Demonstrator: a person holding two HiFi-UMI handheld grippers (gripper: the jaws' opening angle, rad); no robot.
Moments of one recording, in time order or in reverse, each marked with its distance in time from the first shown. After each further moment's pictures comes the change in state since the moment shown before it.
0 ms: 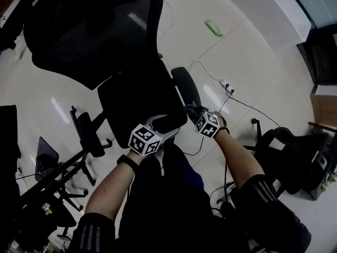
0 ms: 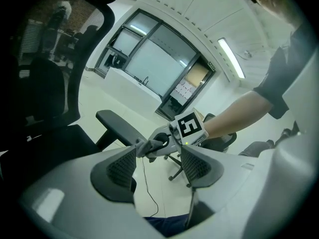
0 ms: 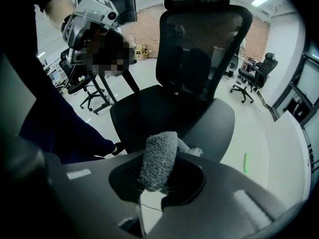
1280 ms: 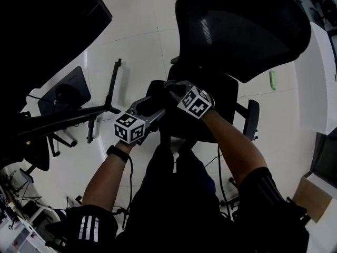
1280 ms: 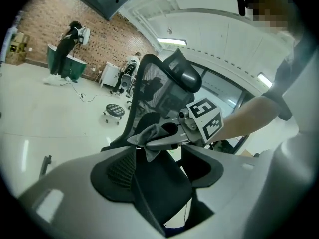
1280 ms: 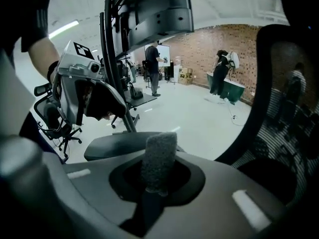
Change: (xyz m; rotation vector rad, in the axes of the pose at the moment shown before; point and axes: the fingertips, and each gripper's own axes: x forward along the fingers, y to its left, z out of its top) left arm -0.371 0.172 -0.074 -0.278 -0.507 0.558; right arm 0.124 0.153 0.454 -0.423 -0.236 0.291
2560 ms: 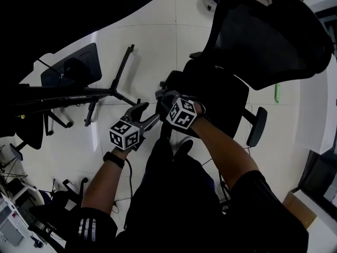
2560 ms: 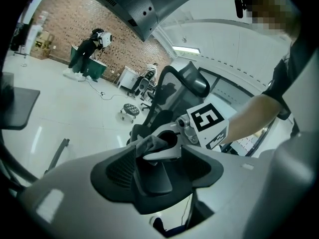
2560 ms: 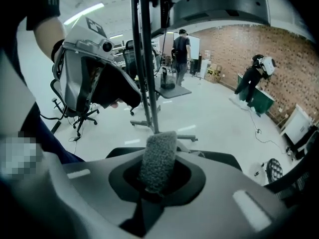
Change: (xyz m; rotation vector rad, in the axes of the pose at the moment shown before) left arm -0.094 0.032 -0.067 -0.118 -0.070 0.121; right arm 0.085 0.130 0.018 -0.236 0.096 0.160
